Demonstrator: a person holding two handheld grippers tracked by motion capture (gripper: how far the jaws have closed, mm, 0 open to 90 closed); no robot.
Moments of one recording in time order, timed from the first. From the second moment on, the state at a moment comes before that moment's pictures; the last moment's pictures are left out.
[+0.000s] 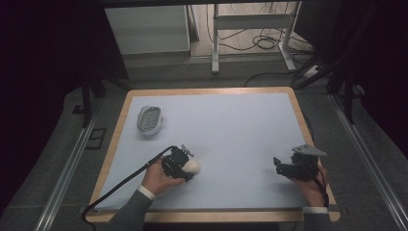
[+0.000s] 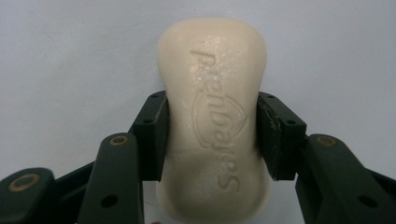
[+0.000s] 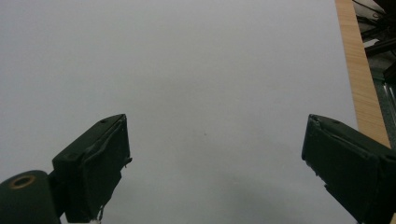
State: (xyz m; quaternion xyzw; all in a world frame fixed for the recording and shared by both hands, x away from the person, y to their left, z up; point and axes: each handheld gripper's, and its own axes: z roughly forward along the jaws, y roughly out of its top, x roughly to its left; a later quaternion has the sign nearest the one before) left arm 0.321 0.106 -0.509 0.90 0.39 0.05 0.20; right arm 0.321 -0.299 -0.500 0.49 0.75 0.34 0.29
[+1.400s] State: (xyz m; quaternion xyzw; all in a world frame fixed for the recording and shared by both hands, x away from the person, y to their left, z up) left arm 0.345 0.153 -0.456 0.87 0.41 0.08 0.25; right arm 0.321 -0.303 -0.500 0.50 0.74 0.34 0.29
